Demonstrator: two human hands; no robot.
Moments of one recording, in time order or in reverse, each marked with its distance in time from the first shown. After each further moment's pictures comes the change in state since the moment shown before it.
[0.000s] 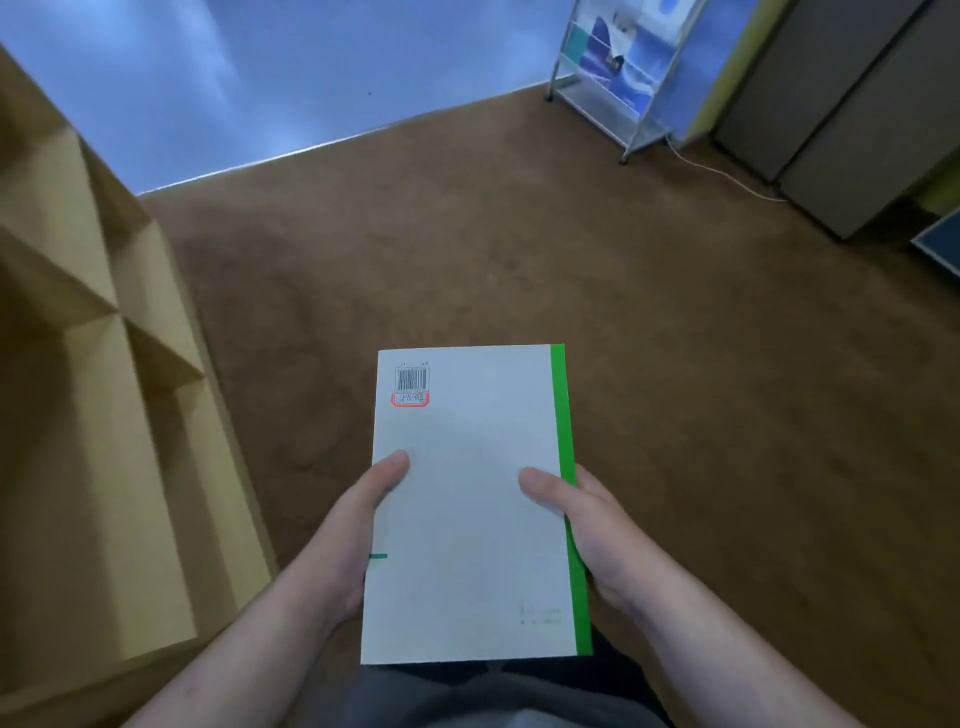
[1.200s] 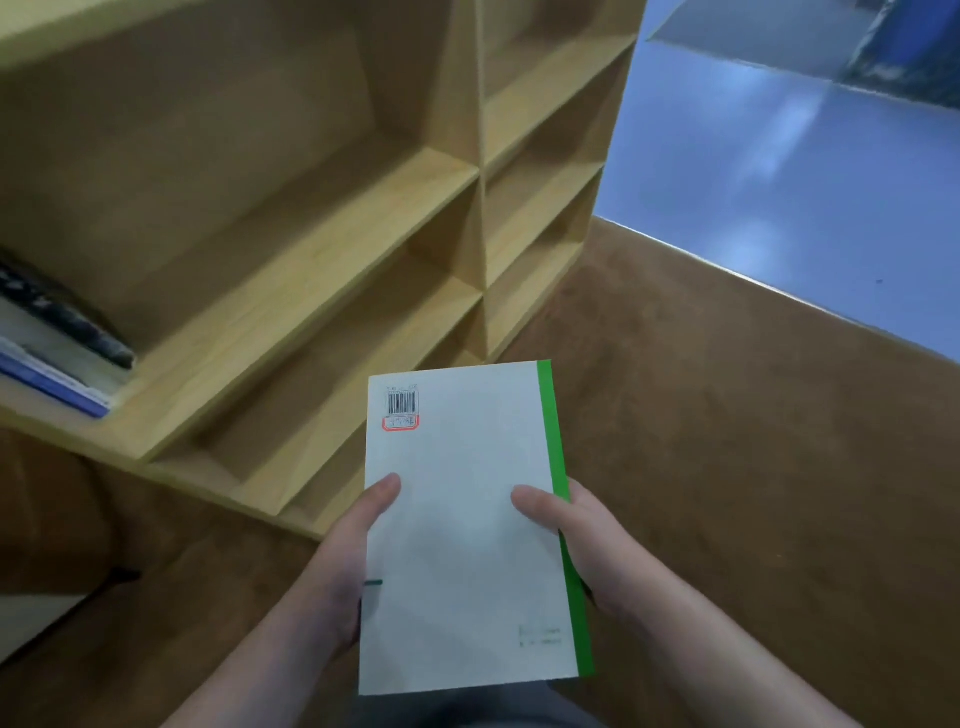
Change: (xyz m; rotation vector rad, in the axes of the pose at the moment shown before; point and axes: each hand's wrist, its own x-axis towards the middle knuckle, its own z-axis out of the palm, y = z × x) left_hand 0.061 0.126 -0.008 -0.869 0.651 0.560; right_hand 0.299 -0.189 0.175 -0.754 -1.055 0.220
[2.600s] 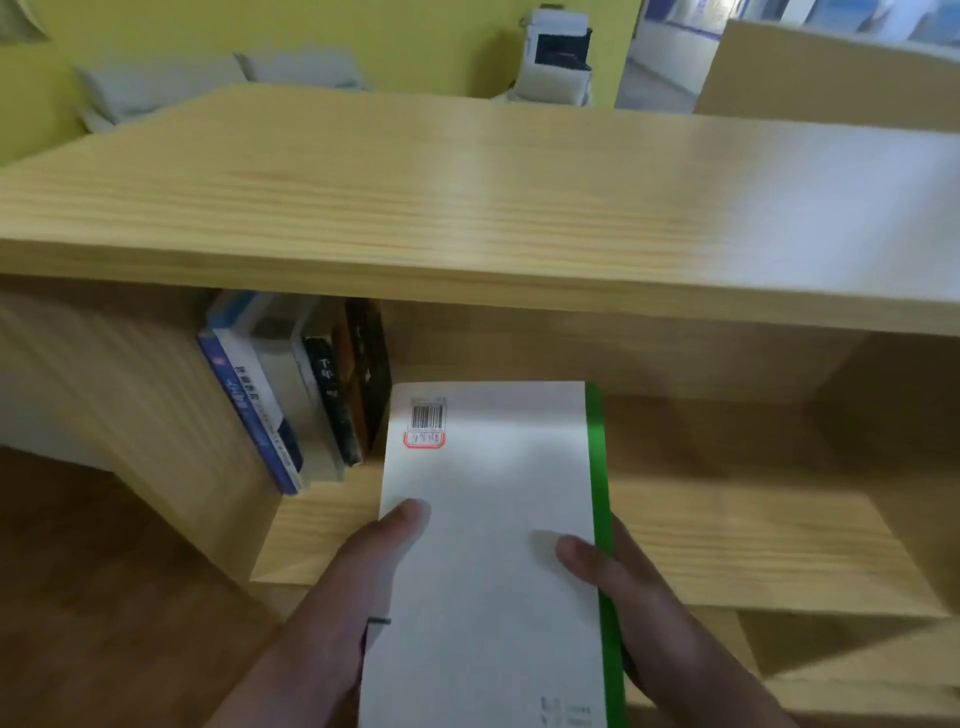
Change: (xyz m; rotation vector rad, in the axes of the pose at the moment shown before) left_hand 0.150 0.213 -0.118 -0.675 0.228 0.724; right_hand 0.370 -0.237 0.163 -0.301 -0.856 0.018
